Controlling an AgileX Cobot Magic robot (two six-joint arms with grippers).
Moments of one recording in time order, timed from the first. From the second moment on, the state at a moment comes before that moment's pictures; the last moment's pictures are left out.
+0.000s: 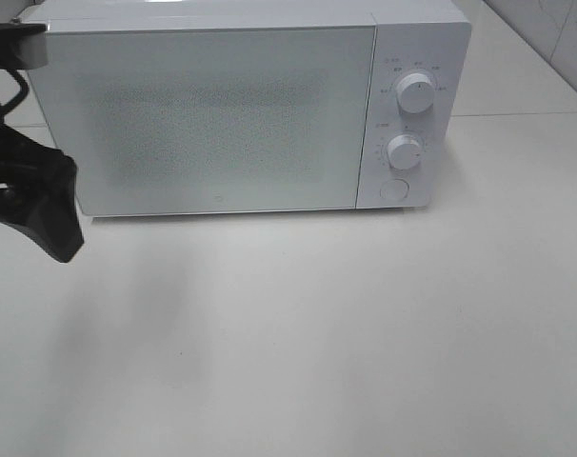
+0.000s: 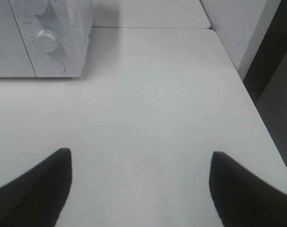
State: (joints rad) left arm -0.43 1.46 -1.12 -0.12 1.15 -0.02; right arm 0.03 0.00 -0.49 -0.13 0.97 0.06
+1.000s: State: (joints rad) left arm 0.02 0.93 -0.71 -0.23 1.10 0.04; right arm 0.03 0.00 -0.49 -0.13 0.97 0.06
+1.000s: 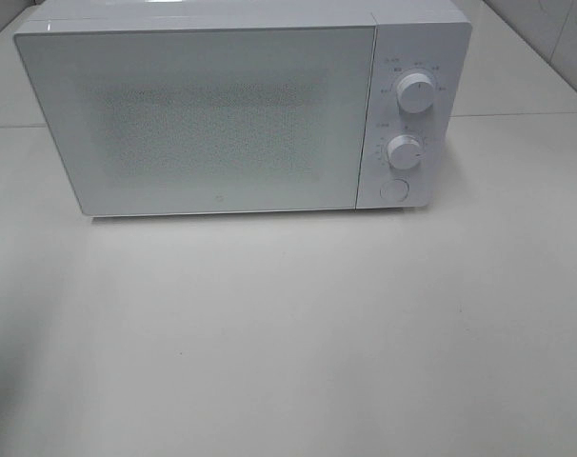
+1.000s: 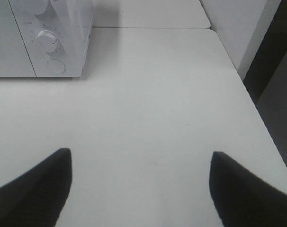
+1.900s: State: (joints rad) left arm 0.02 0.16 -0.52 -0.12 1.08 0.03; right arm 0.03 0.00 -0.49 -0.13 0.97 0.06
